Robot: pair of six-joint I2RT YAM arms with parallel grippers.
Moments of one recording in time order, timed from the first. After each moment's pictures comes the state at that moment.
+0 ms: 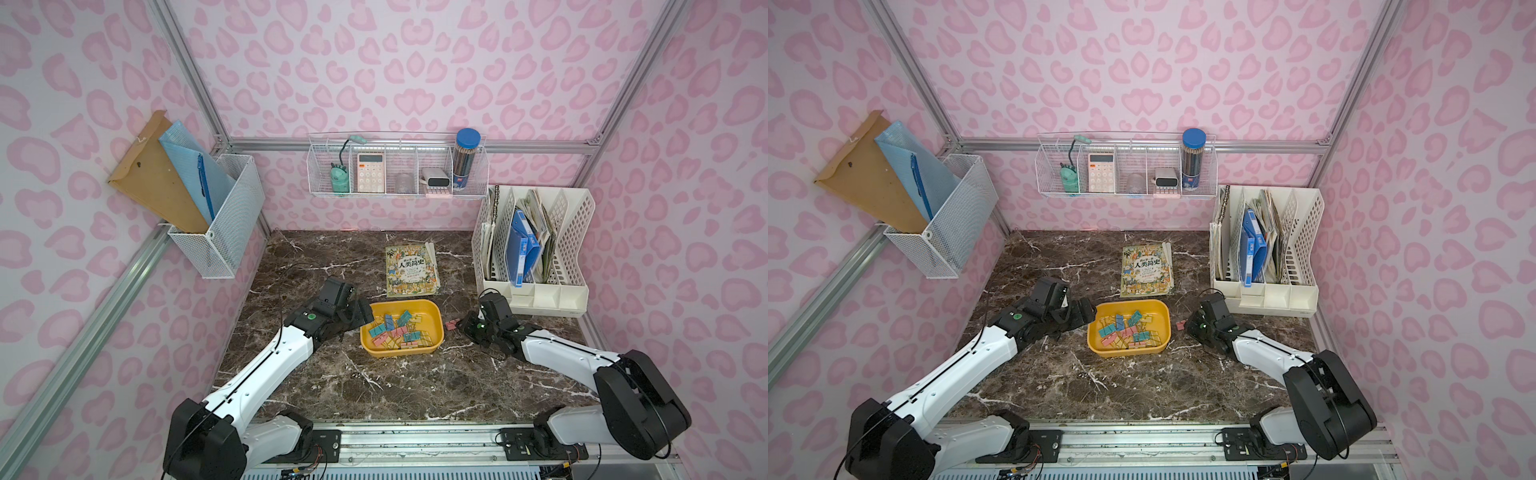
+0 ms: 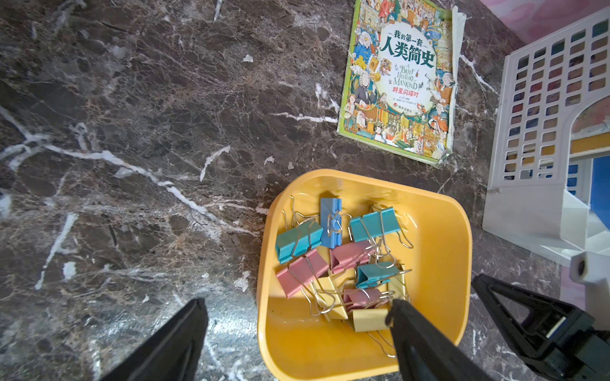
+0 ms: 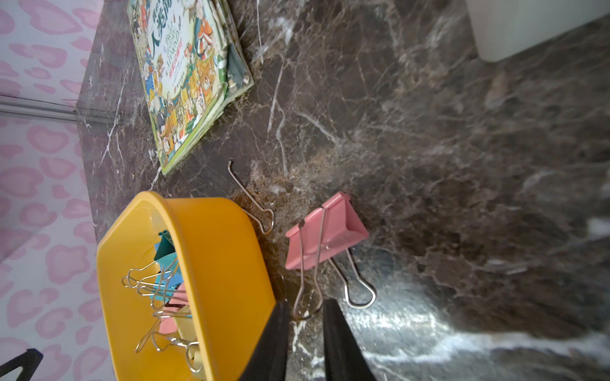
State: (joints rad) left arm -0.42 1.19 0.89 -0.61 -0.01 -0.72; right arm 0.51 1.37 0.59 -0.04 -0.15 0.97
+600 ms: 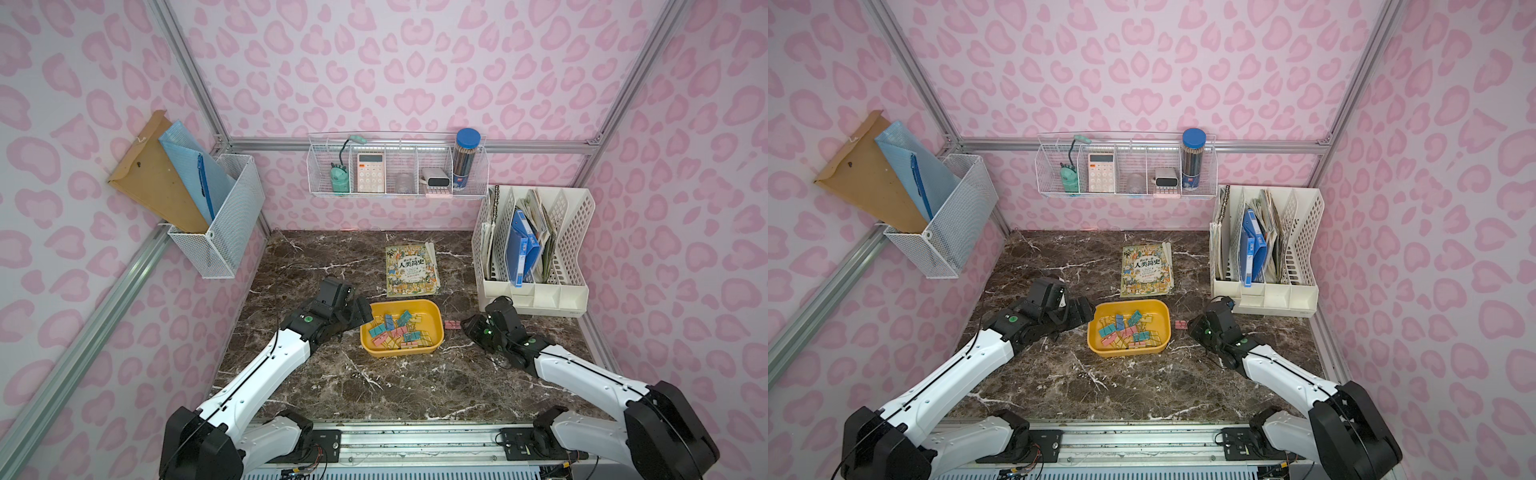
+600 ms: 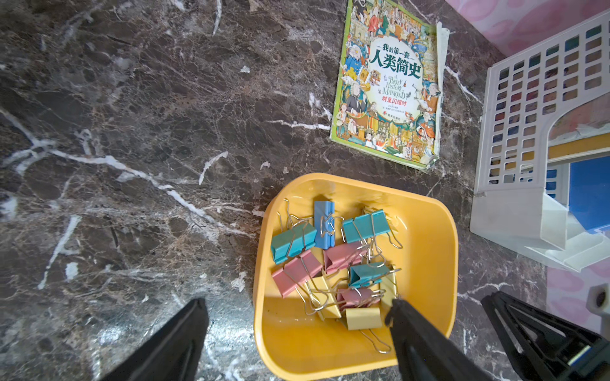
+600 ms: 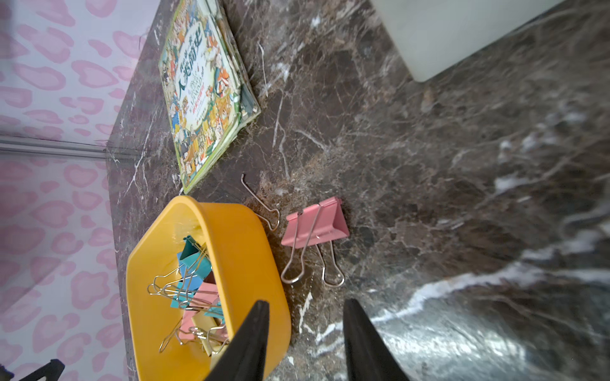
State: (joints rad) left arm -0.42 1.14 0.89 -0.61 -0.03 -0.73; right arm 0.55 1.15 0.51 -0.09 -0.01 1.04
